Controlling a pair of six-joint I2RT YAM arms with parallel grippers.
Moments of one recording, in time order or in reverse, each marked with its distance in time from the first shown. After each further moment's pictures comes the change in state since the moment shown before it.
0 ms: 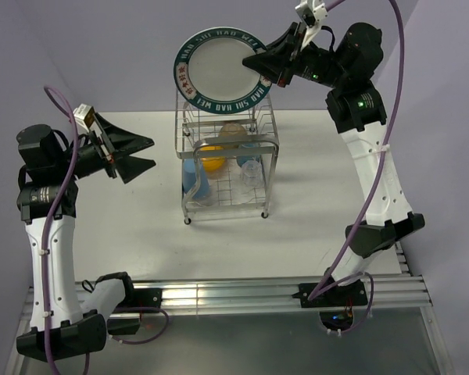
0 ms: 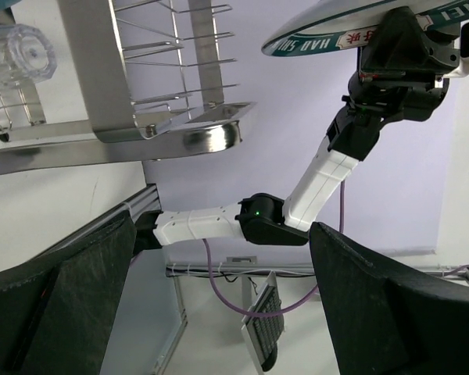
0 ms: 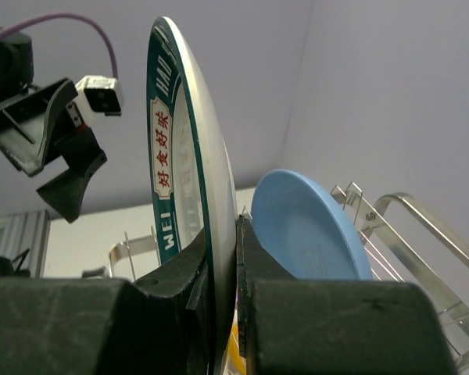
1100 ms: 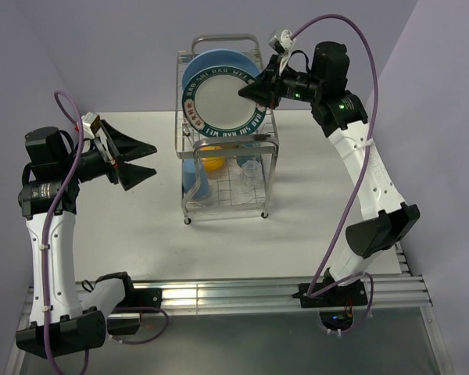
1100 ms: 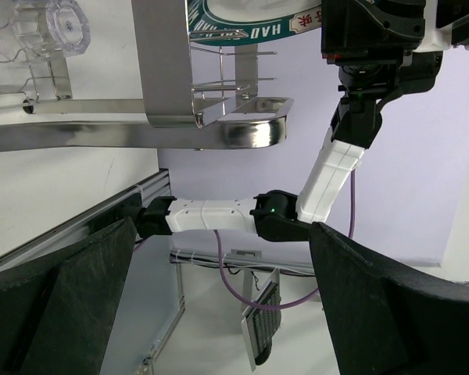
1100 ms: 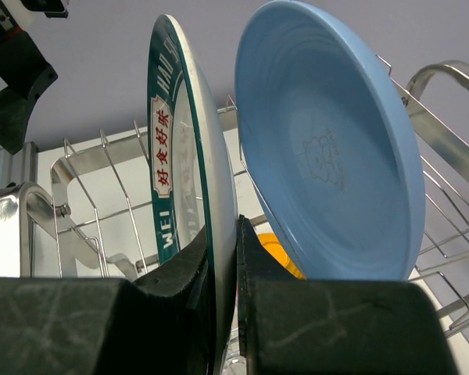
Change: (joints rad) left arm 0.002 0.030 0.000 -0.196 -0.012 0.135; right arm 0.005 0.016 -0.207 -0.163 0.007 -0.210
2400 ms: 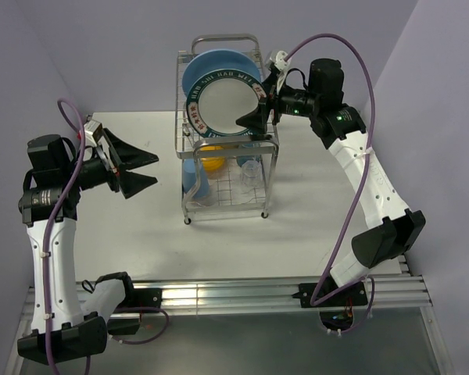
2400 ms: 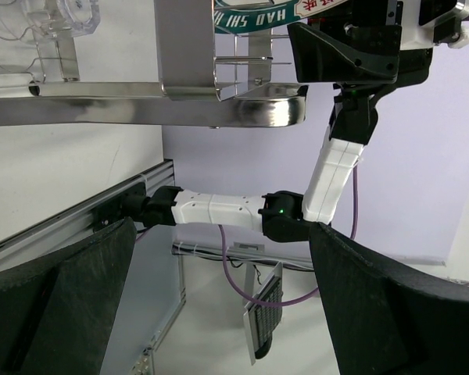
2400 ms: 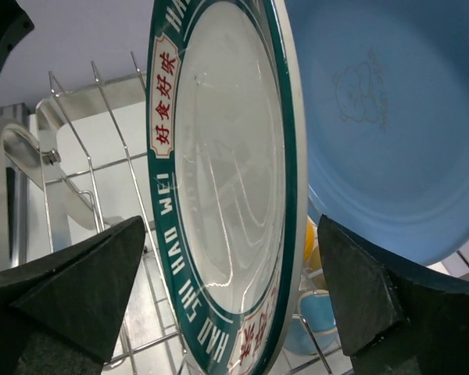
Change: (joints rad) left arm 0.001 -0.041 -0.029 -0.076 0.000 0.042; right arm 0.005 -0.093 -0.203 -0.005 0.006 -0.097
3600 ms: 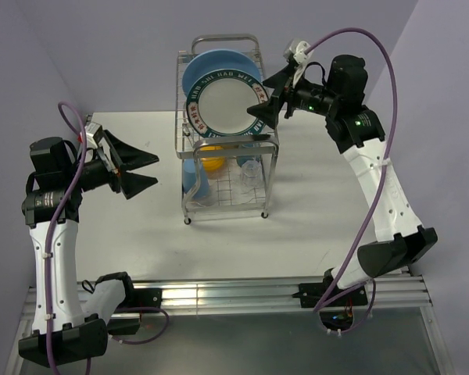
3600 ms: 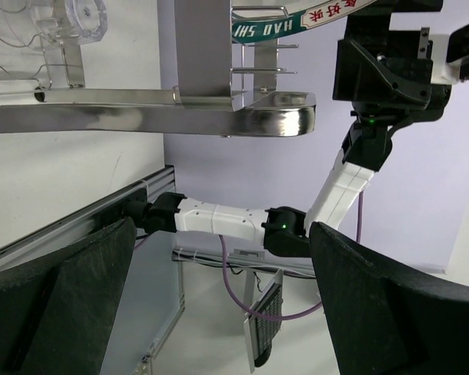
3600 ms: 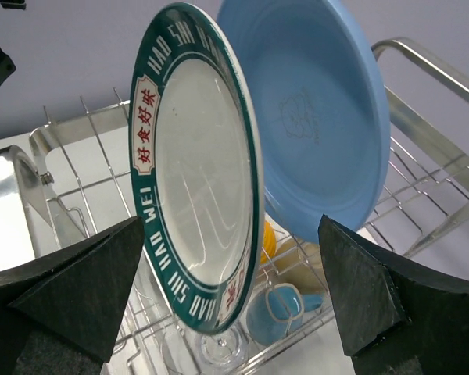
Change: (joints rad) left arm 0.001 -0.018 -0.052 0.054 -0.016 -0.029; right arm -0.043 -0.066 0.037 0.002 0.079 0.020
